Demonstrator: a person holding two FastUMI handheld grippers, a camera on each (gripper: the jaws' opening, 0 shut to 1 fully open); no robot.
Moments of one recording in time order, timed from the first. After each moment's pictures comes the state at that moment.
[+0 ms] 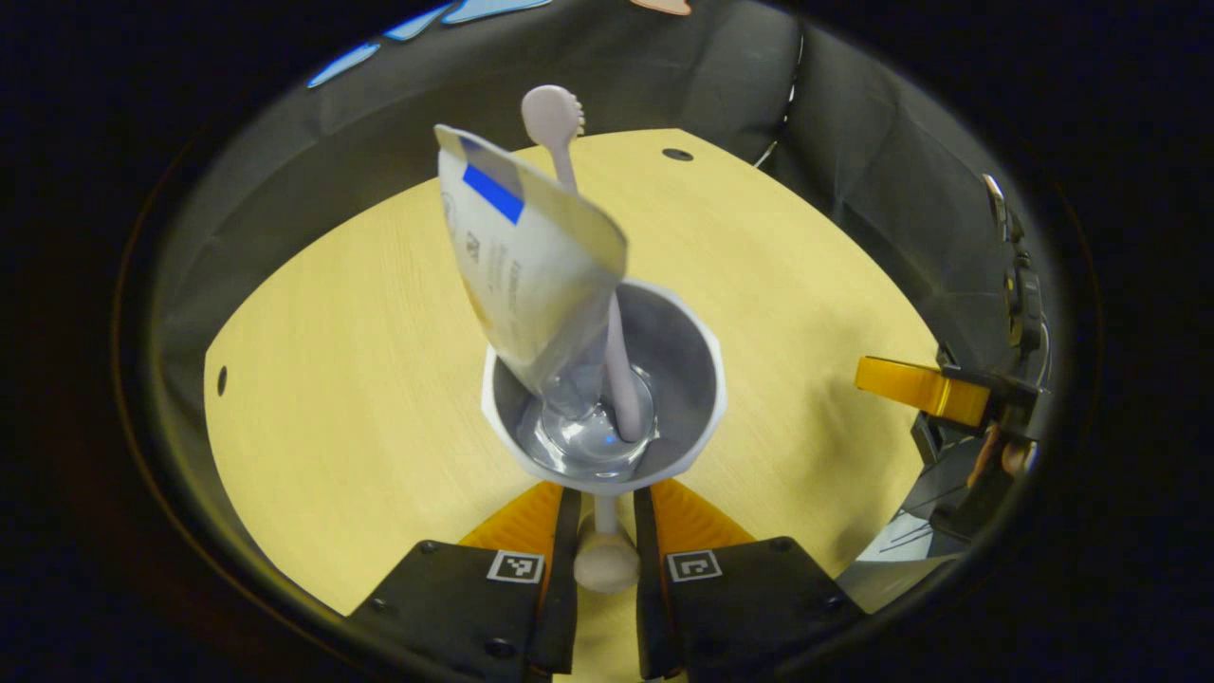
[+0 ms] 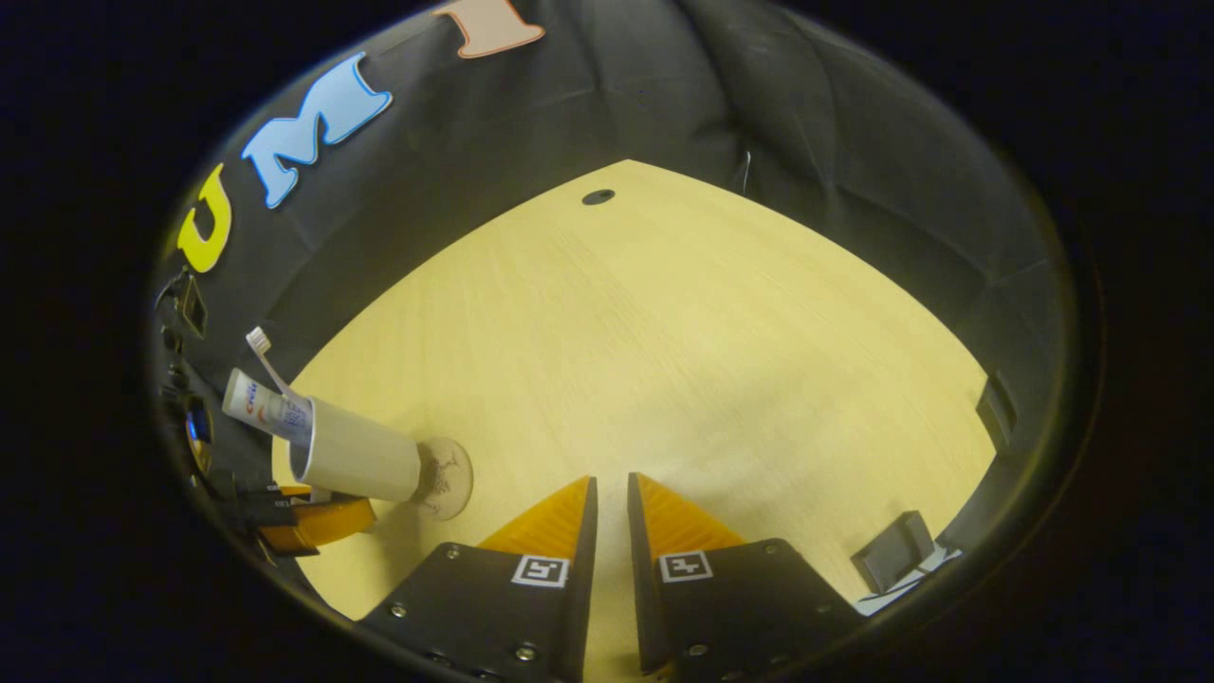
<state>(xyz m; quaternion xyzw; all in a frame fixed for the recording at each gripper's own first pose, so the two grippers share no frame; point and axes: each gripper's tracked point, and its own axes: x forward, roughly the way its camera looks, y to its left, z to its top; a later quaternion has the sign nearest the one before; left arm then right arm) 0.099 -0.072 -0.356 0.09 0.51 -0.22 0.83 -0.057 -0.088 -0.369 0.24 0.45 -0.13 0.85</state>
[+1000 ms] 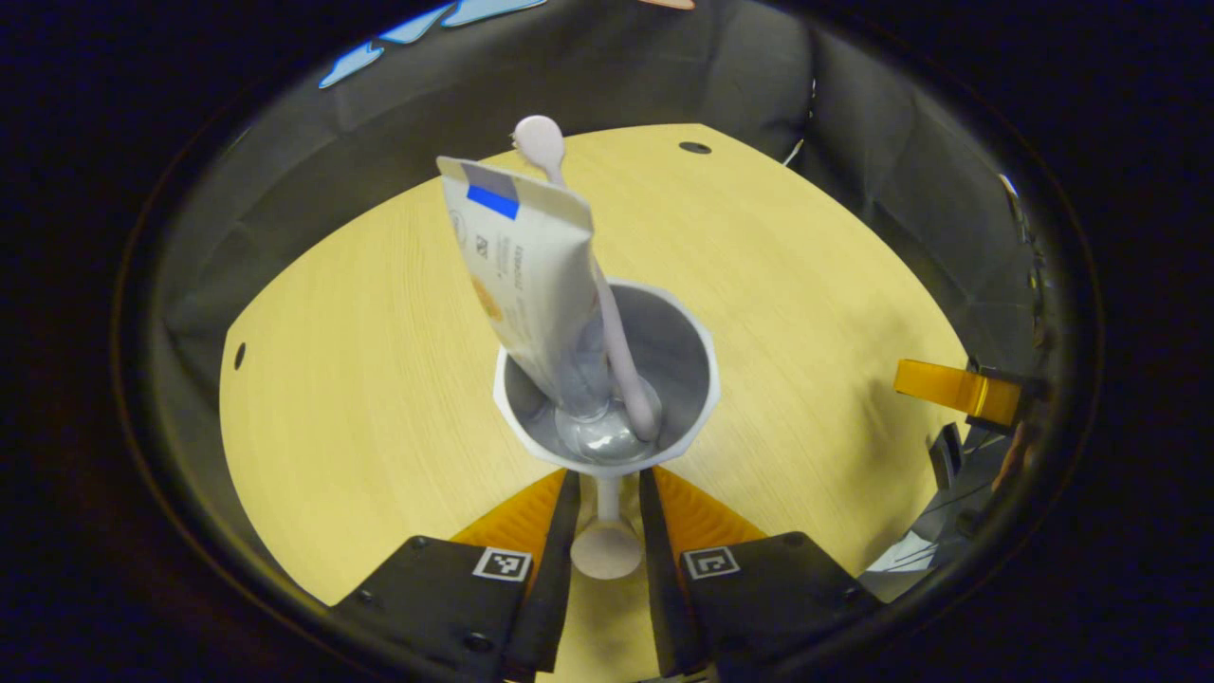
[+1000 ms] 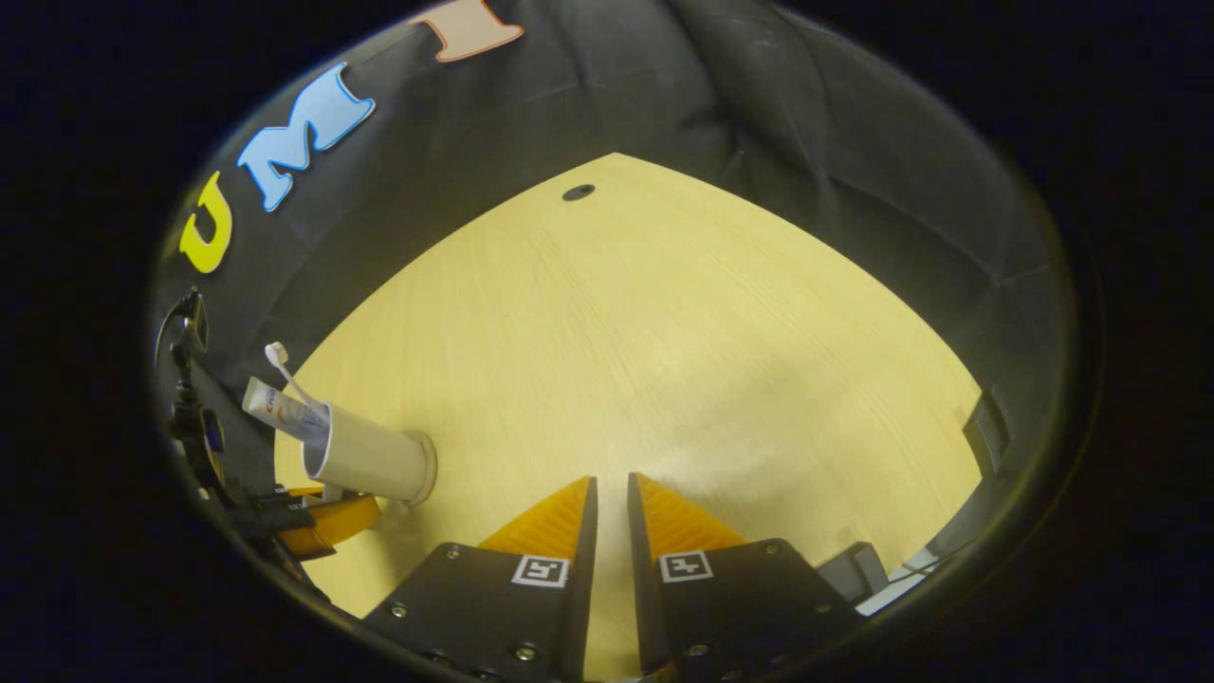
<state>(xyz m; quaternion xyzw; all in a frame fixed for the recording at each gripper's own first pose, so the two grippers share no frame) 0.095 -0.069 -0.368 0.10 0.50 -0.15 0.85 -0.052 -0.092 -0.362 0.24 0.46 -0.10 0.85</state>
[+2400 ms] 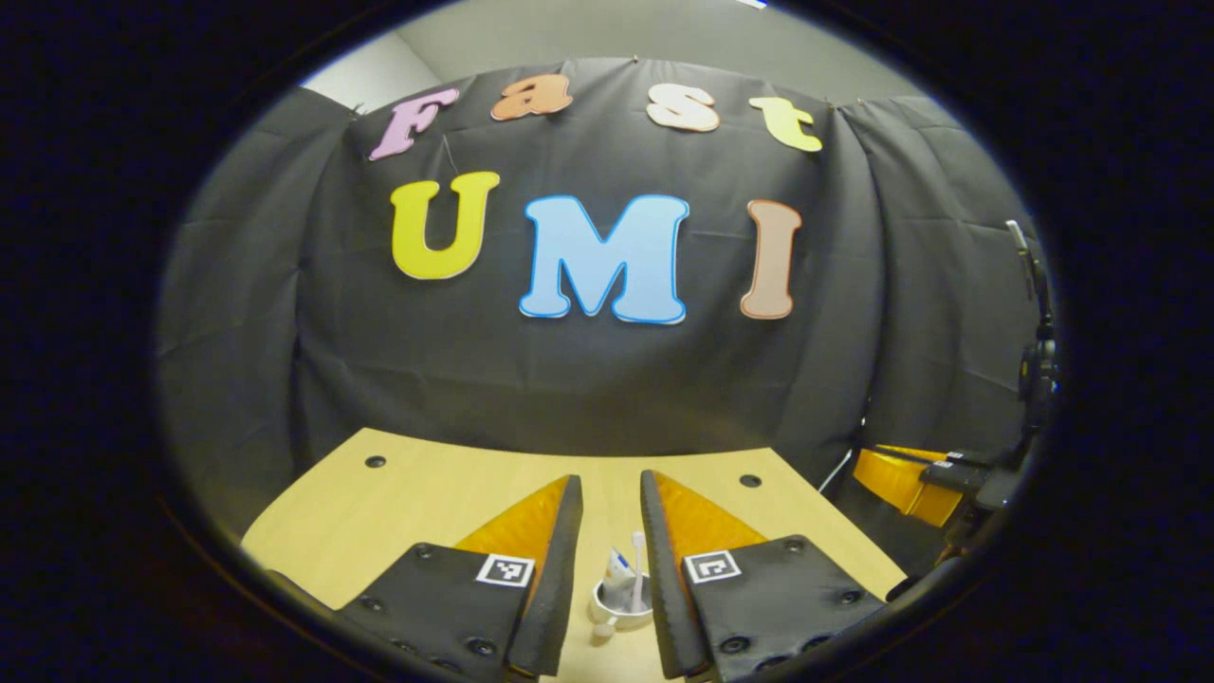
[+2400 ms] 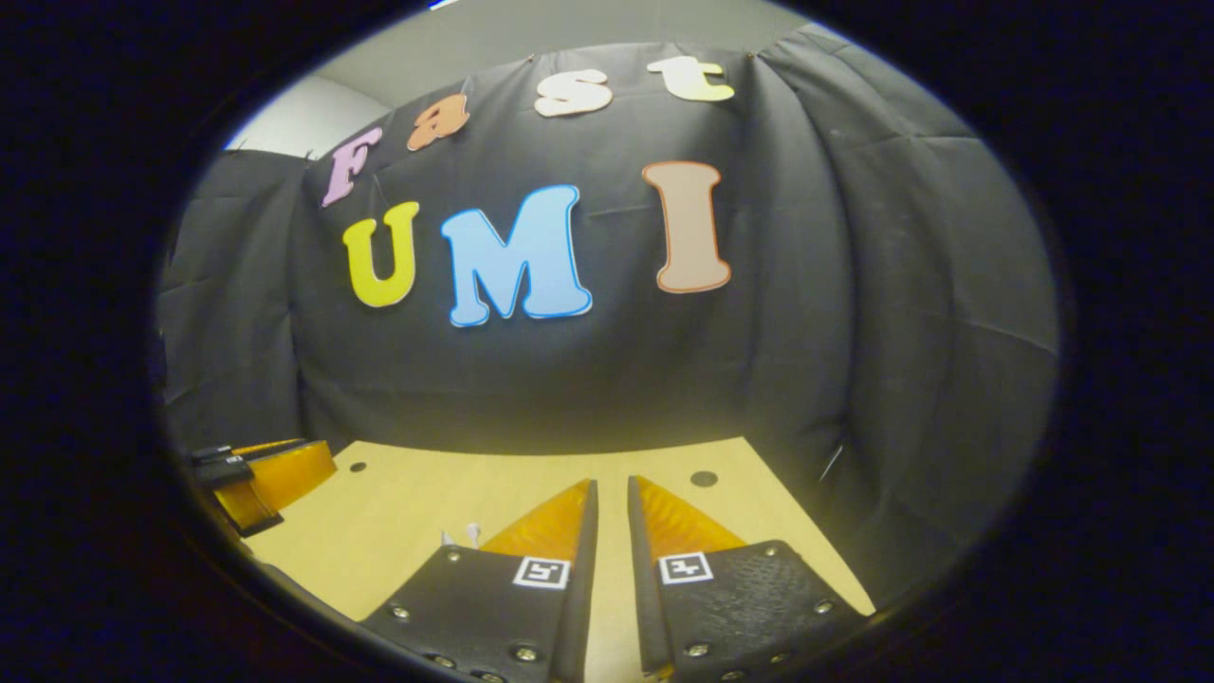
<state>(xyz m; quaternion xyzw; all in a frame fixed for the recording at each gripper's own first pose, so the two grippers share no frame) 0.002 0.000 -0.090 -0.04 0.05 0.00 1.00 0.044 -0.071 -0.096 0.05 0.12 0.01 0.99</state>
